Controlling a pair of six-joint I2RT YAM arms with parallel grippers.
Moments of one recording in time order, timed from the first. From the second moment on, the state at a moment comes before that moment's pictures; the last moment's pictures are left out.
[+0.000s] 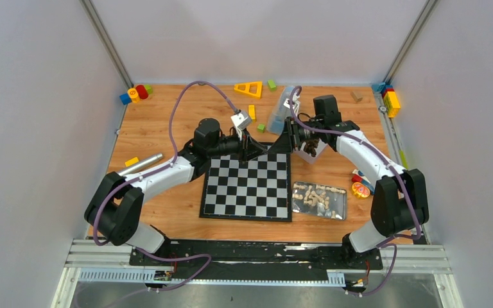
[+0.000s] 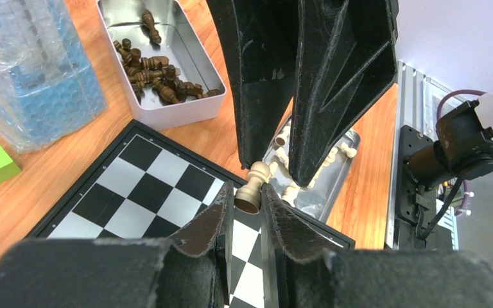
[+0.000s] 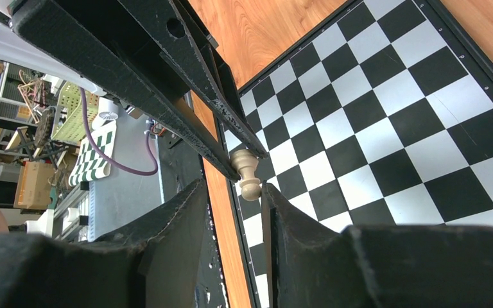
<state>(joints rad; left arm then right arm) -0.61 1.47 0.87 0.42 0.67 -0.19 0.31 1.55 1.18 -0.34 -1.11 0.08</state>
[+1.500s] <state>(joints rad) -0.59 1.47 0.84 0.41 0.70 -0.14 0.29 1.56 1.15 -0.36 -1.05 0.03</state>
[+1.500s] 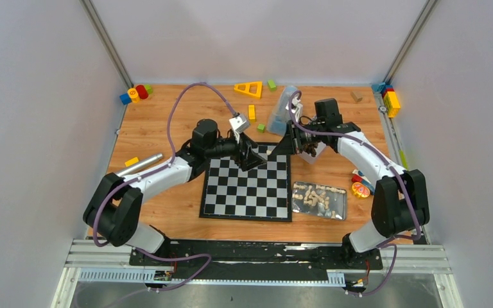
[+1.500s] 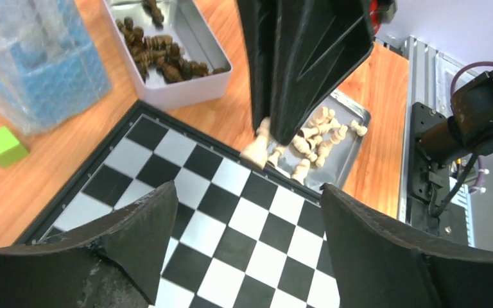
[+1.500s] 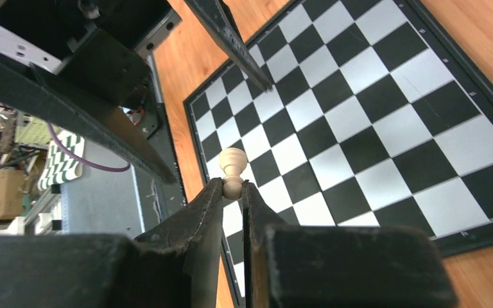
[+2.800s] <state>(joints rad) -0.24 1.24 1.03 -0.56 0.17 0.32 0.84 1.71 1.24 -0.91 -0.18 -0.39</state>
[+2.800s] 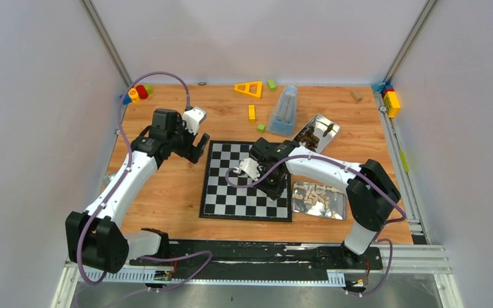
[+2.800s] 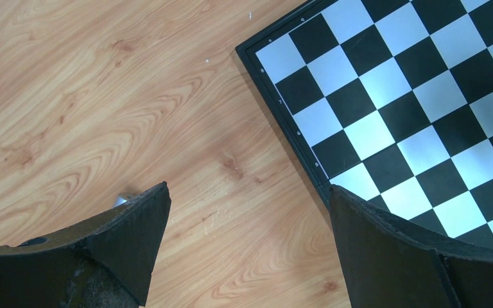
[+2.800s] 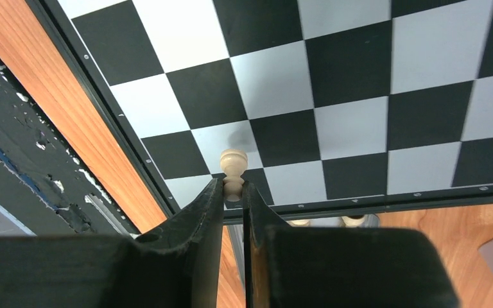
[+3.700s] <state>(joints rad) -0.24 1.22 1.03 -0.56 0.15 0.32 0.87 1.71 1.27 -0.94 -0.16 -0.36</state>
